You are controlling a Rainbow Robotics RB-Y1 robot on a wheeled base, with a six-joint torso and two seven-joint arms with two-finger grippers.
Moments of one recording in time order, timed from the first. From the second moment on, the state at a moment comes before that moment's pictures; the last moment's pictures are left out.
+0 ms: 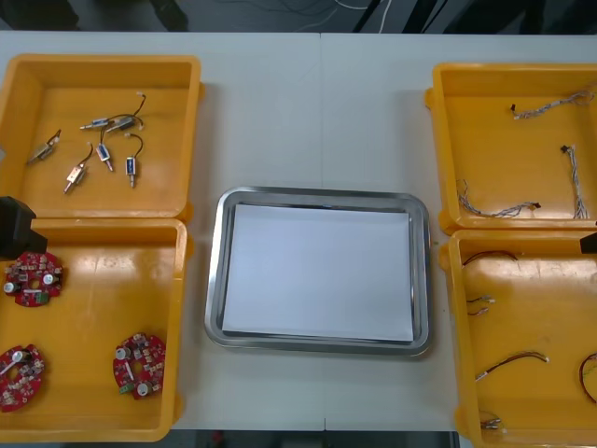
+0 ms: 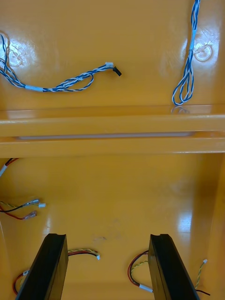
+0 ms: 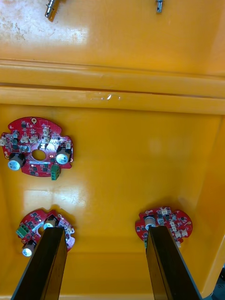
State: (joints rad) right arm -0.19 -0.67 -0.40 -2.12 -0.73 1.92 1.43; left arm -0.17 0.95 0.24 -2.21 1.02 1.86 -1.02
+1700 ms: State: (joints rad) right arm -0.19 -0.67 -0.40 -2.12 -0.73 1.92 1.43; left arm -0.17 0.95 0.24 -2.21 1.02 1.86 -1.02
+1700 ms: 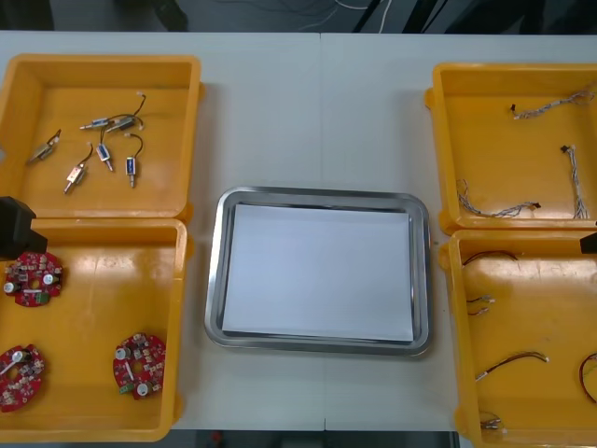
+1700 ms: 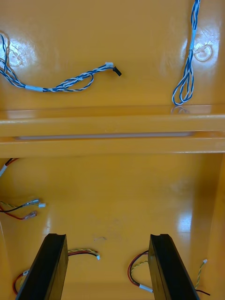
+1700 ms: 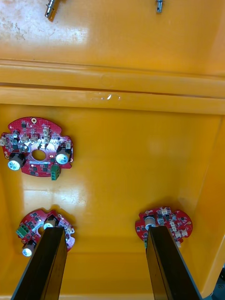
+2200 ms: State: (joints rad) right arm -0.19 -0.67 -0.40 -2.12 -0.73 1.92 1.43; left arm -0.17 0.95 0.24 -2.21 1.02 1.86 -1.02
